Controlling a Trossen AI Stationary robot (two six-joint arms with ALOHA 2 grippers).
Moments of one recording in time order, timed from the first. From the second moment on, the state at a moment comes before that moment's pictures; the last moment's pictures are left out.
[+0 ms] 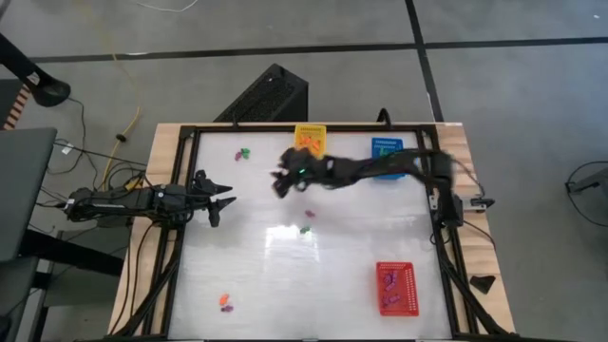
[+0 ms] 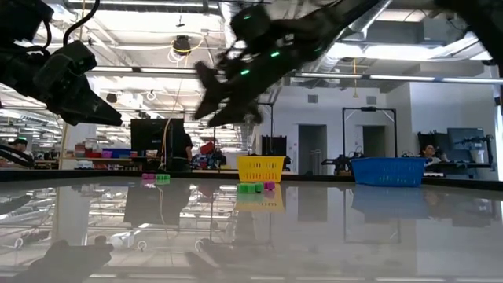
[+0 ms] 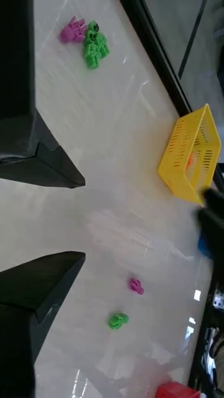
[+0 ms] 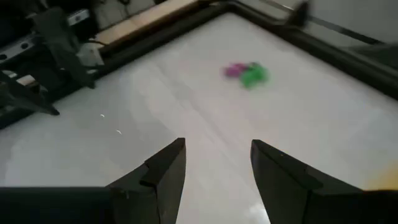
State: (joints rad) left arm -0.03 0.10 0.11 -0.35 -0.40 -0.25; right arm -0.16 1.99 1.43 0.10 0.22 0.38
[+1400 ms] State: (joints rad) left arm -0.03 0.10 0.11 -0.35 -0.40 -0.25; right arm -0.23 2.76 2.32 -0.03 0.39 0.39
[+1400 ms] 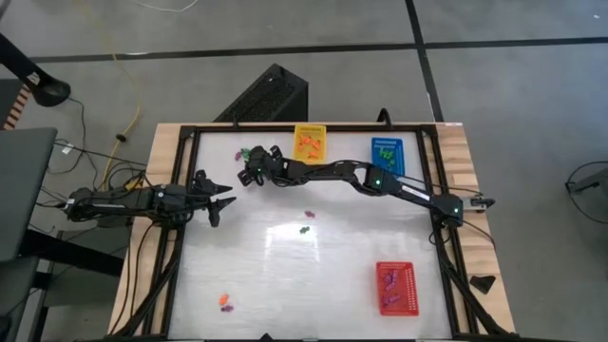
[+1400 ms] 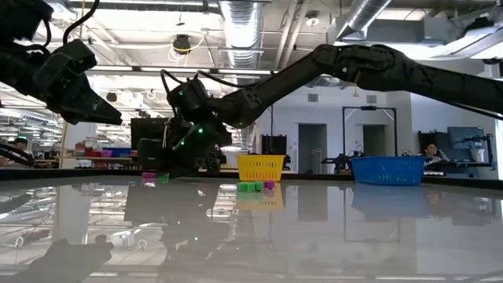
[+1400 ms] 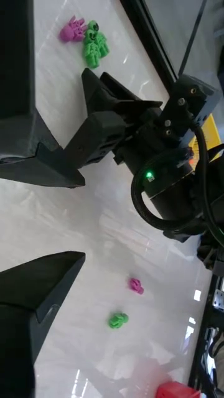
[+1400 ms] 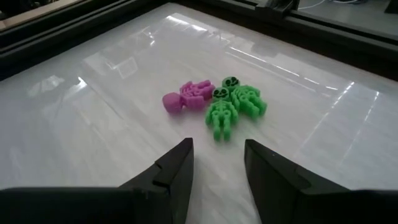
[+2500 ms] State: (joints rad) left arm 0.24 0.36 0.30 -0.19 -0.46 -0.41; right arm -0.25 2.38 2.32 -0.67 0.16 0.21
